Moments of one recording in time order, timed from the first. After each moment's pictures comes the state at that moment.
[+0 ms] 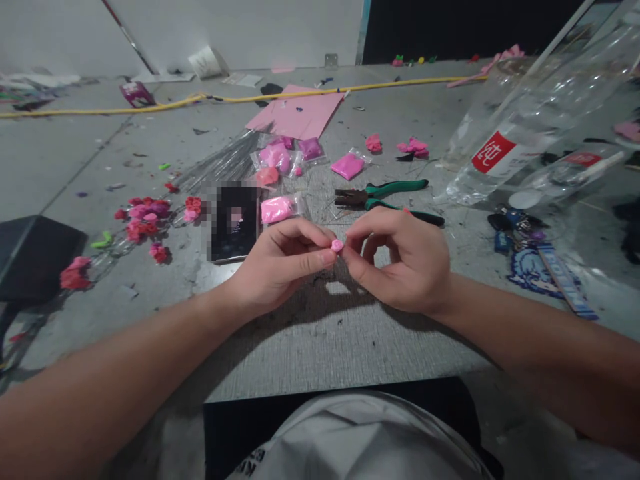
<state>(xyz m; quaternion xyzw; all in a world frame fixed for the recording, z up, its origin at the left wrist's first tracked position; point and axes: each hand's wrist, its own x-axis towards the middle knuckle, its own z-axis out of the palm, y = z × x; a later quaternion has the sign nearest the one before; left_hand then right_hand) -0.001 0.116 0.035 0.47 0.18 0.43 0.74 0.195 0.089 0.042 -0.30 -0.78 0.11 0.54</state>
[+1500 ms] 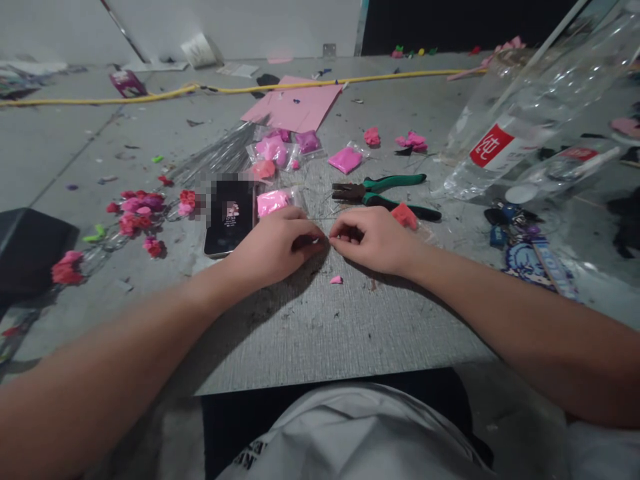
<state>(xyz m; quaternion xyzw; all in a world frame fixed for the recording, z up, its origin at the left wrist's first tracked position) -0.021 0.154 0.030 0.92 0.32 0.19 0.15 0.207 0.127 0.027 -0.45 -0.81 0.24 0.29</state>
